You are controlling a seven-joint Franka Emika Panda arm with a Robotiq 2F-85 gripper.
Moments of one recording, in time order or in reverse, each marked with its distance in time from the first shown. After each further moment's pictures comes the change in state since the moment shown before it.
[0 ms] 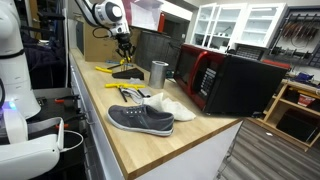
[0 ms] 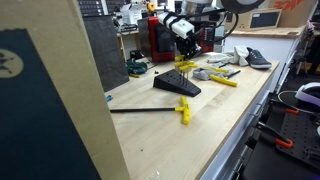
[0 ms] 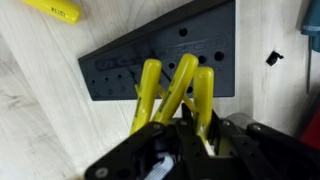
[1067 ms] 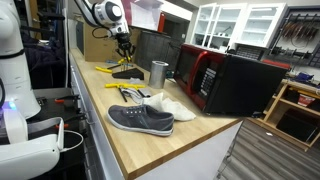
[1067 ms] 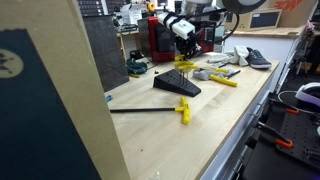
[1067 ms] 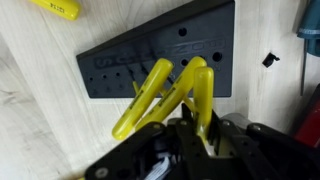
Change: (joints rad) arm 0.004 -0.004 0.000 -0.001 -0.038 0.000 0.005
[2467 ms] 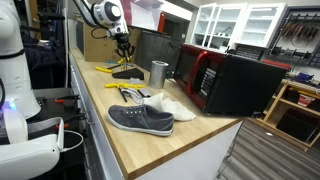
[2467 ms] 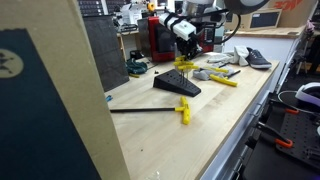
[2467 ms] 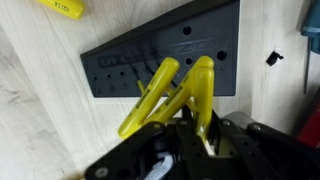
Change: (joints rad) arm 0.004 -0.007 0.001 -0.012 -0.005 -0.001 0.014
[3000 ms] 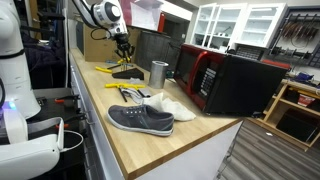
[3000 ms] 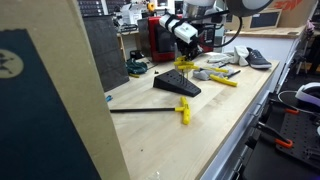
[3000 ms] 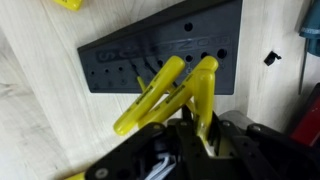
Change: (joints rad) arm -0.001 0.000 0.002 -0.006 -0.072 0.001 0.028
